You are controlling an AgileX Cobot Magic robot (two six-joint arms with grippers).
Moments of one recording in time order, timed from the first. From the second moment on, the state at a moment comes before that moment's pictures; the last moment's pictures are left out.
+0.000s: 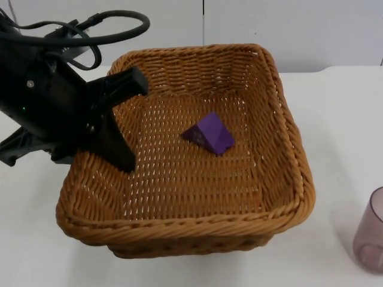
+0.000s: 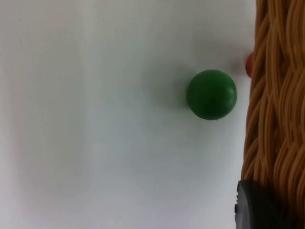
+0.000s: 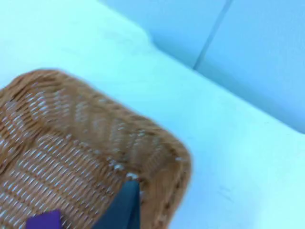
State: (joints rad) right arm 0.77 1.44 -1.29 -0.63 0.71 0.51; left arm -0.30 1.57 -0.87 -0.70 0.74 0.11
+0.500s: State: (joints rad) right arm 0.26 1.15 -1.29 -0.06 0.68 0.12; left arm -0.30 1.57 -0.87 -0.70 0.71 0.11
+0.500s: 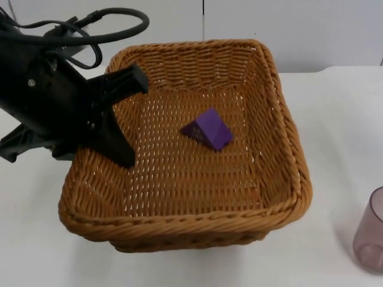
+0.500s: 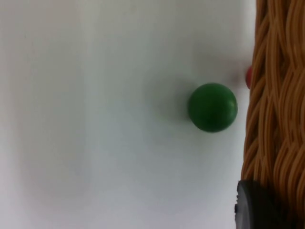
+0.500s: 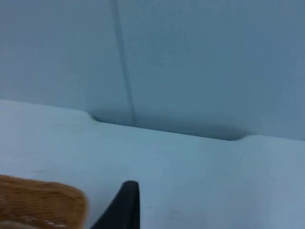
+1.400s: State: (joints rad) right arm 0.04 1.07 -1.29 0.03 0.84 0.00; left arm -0.30 1.88 -1.27 -0.63 0.74 0.09
